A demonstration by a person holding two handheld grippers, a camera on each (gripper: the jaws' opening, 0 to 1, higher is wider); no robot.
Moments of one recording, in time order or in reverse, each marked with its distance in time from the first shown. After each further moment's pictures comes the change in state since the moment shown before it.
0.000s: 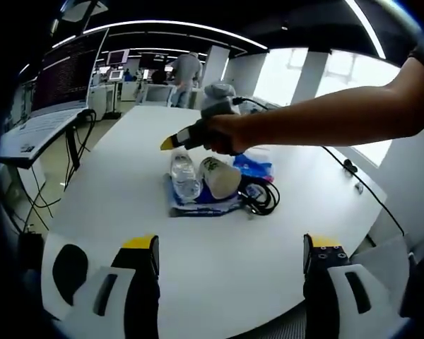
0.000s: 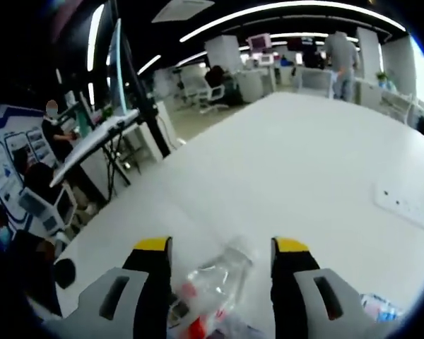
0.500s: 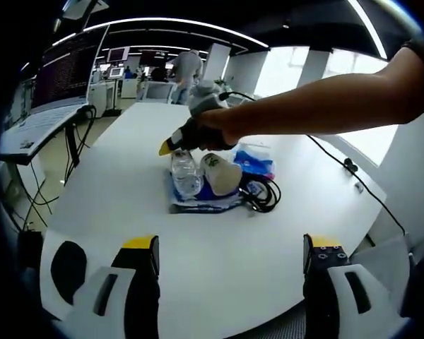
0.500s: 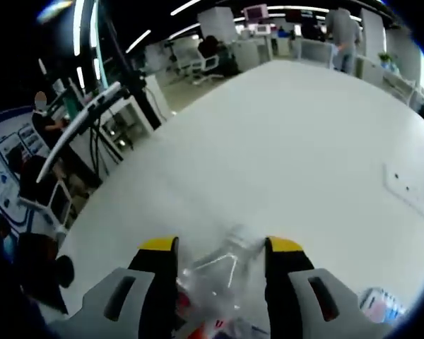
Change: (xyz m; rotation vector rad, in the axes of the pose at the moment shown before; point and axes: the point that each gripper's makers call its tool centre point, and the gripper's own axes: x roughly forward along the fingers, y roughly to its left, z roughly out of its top) left arm 0.003 0.003 -0.004 -0.007 0.015 -0.001; right arm 0.015 0.002 -0.014 0.063 0.148 -0.021
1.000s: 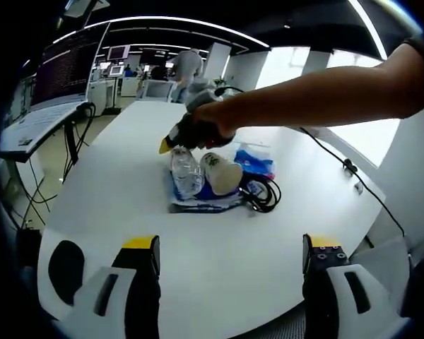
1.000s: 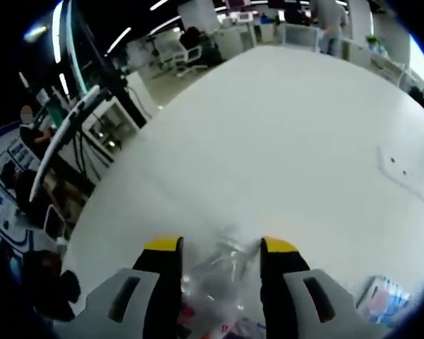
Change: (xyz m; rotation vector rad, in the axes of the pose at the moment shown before) left arm 0.003 0.001 -0.001 -0.013 0.003 -0.008; right arm -0.003 -0.008 0.002 0.128 0.057 -0.074
